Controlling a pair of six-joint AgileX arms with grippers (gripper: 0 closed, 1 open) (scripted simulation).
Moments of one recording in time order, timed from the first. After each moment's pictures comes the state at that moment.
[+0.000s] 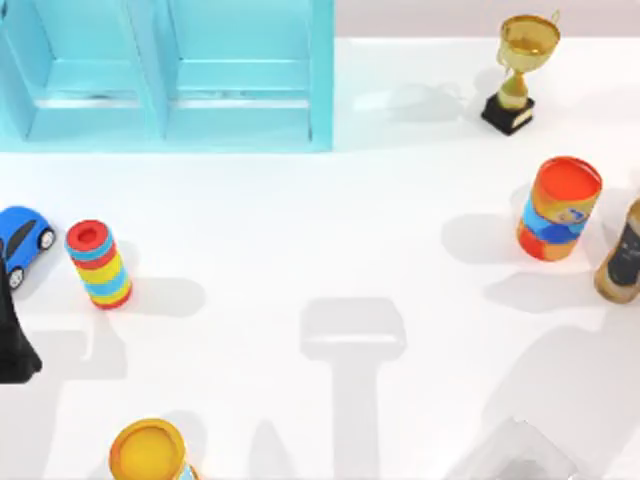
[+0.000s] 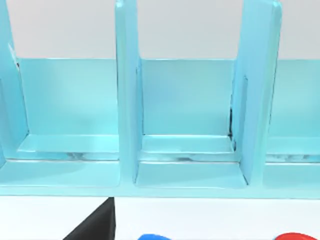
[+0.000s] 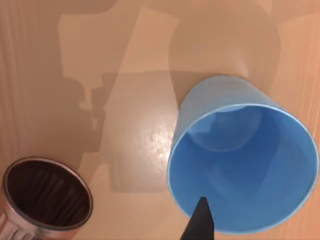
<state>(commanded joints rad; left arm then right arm) 0.00 0.00 0.00 0.00 0.00 0.00 -0.52 1.90 1.52 -1.19 -0.03 -0.50</state>
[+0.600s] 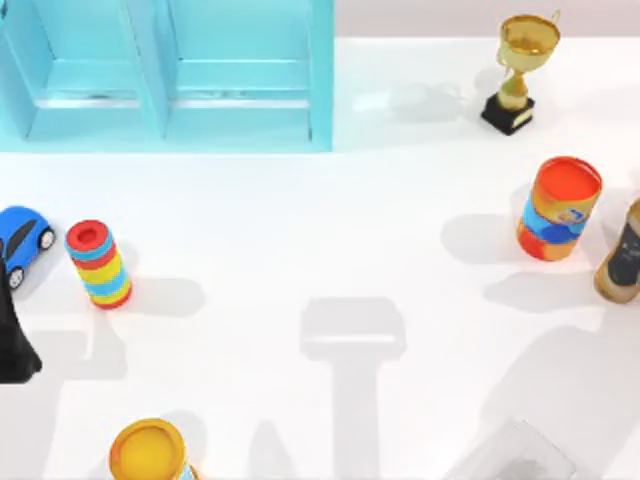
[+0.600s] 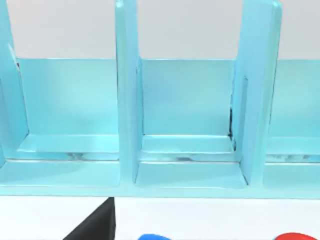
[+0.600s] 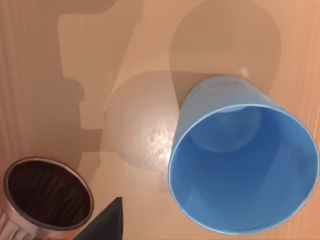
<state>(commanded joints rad) 0.00 0.00 0.00 0.00 0.00 0.00 -0.52 1.90 1.52 -1.19 -0.03 -0.50</state>
